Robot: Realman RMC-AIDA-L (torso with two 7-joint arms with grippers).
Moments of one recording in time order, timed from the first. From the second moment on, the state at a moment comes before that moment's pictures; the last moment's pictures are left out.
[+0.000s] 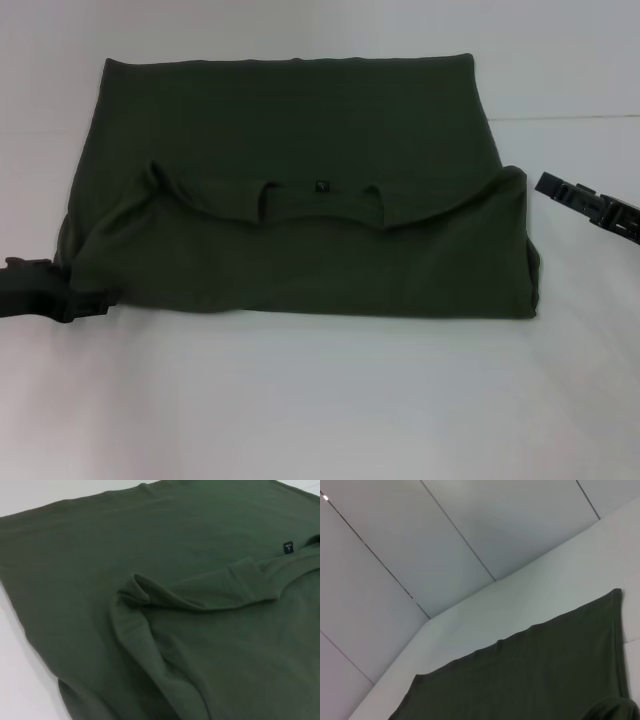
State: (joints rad) left arm -0.50 -2.09 0.68 0.85 2.38 1.14 -1.72; right arm 0.49 2.06 -0.38 -0.45 -1.83 -1.20 1.61
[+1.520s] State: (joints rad) left arm -0.50 -2.08 0.65 0.86 2.38 1.19 -1.70; right arm 0.54 1.90 -0.63 -0.77 -2.28 -1.48 2.46
